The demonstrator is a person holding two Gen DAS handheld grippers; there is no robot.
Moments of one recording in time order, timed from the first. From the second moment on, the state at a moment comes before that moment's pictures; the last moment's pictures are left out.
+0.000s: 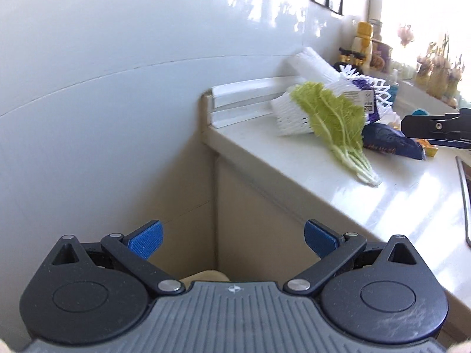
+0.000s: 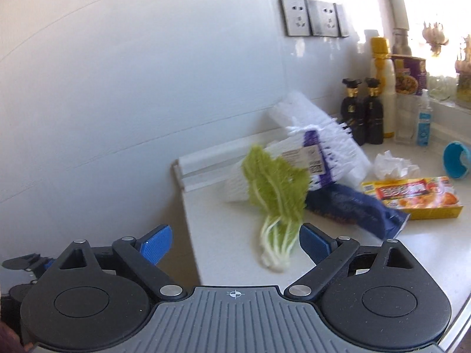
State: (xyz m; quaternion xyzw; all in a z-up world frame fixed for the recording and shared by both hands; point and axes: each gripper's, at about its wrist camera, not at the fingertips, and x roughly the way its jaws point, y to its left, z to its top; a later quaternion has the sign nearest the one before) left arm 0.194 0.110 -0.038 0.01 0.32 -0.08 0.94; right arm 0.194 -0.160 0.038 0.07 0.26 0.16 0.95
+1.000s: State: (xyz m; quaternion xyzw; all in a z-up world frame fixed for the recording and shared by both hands) left arm 0.275 -0.039 -0.059 -0.03 0.31 -0.13 0.94; right arm 0.249 -0.320 -0.057 0.47 0.25 0.03 0.85
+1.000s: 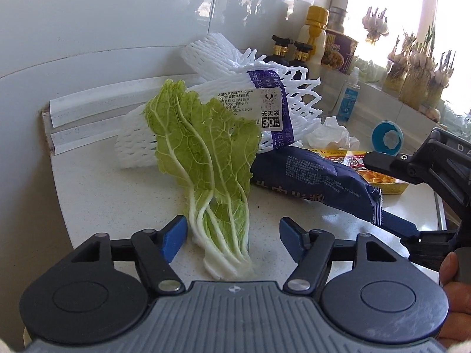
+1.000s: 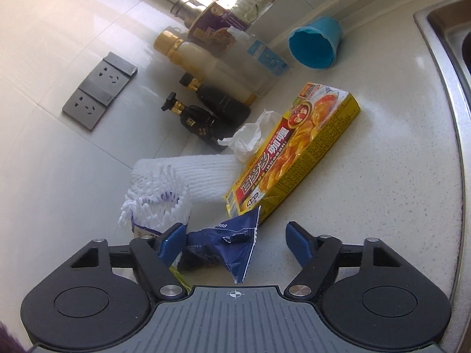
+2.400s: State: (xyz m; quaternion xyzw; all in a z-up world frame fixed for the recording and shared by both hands) left arm 0.223 -0.005 0.009 -0.07 0.25 -0.11 0.96; right arm 0.192 -0.326 0.015 0.44 0.03 0.08 0.90
